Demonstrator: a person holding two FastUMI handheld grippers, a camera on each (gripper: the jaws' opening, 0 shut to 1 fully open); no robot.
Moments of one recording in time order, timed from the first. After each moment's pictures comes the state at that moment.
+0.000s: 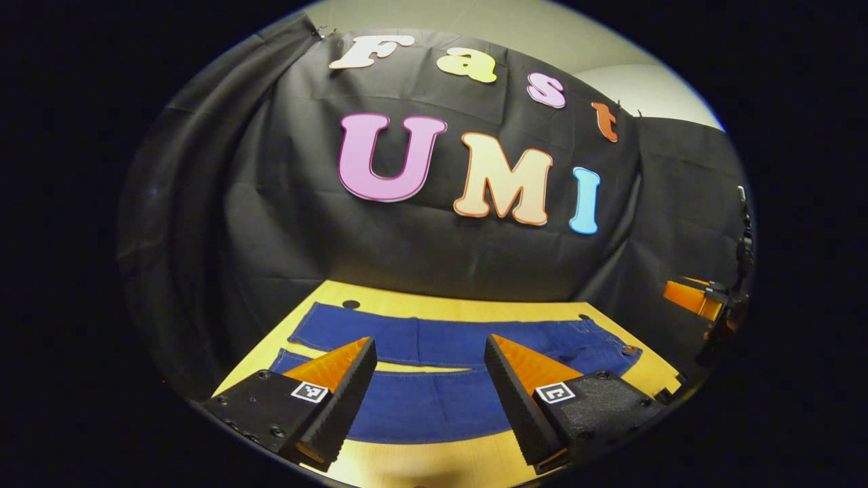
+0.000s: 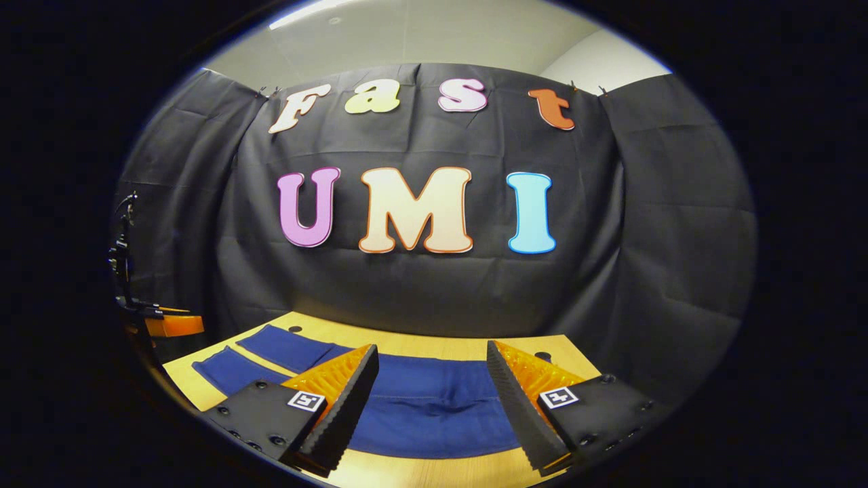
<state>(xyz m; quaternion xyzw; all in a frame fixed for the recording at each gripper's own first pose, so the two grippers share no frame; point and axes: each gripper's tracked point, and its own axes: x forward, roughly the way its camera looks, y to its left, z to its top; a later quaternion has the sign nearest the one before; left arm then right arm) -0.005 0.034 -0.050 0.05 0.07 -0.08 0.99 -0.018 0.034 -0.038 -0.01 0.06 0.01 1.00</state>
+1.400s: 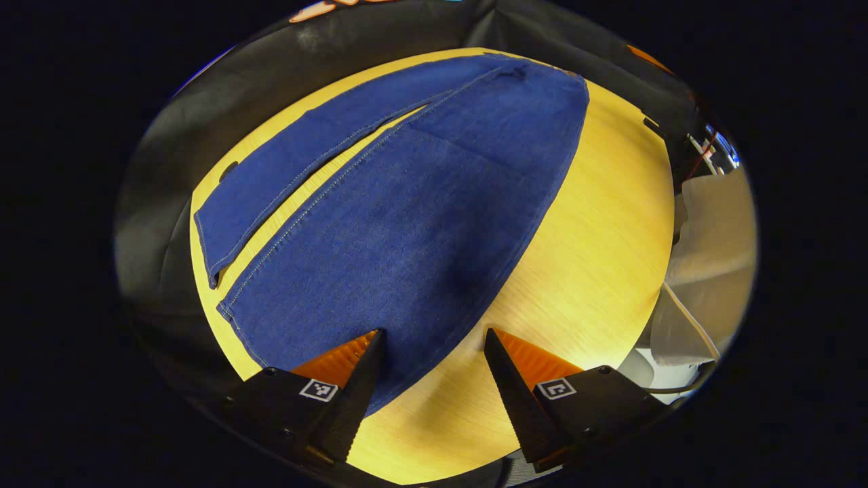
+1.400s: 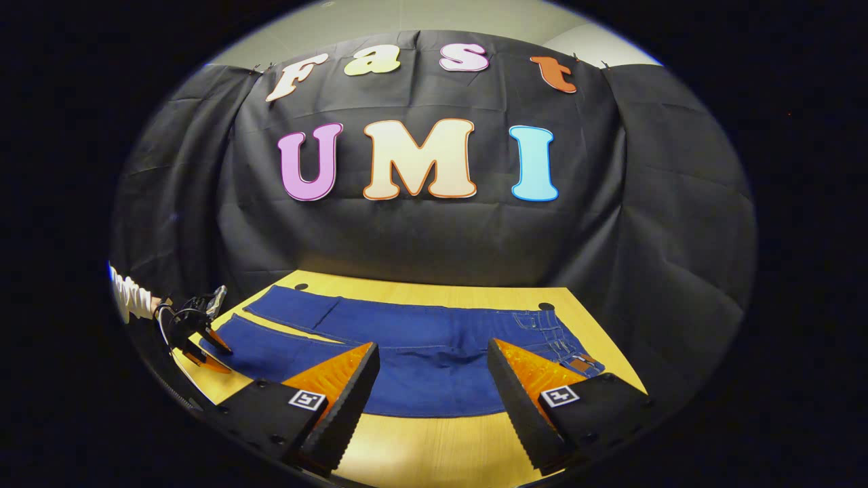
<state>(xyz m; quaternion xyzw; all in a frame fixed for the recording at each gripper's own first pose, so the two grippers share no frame) -0.019 0.177 -0.253 0.36 0.49 -0.27 0.74 -0.052 0.035 -0.097 0.00 0.16 0.00 0.99</state>
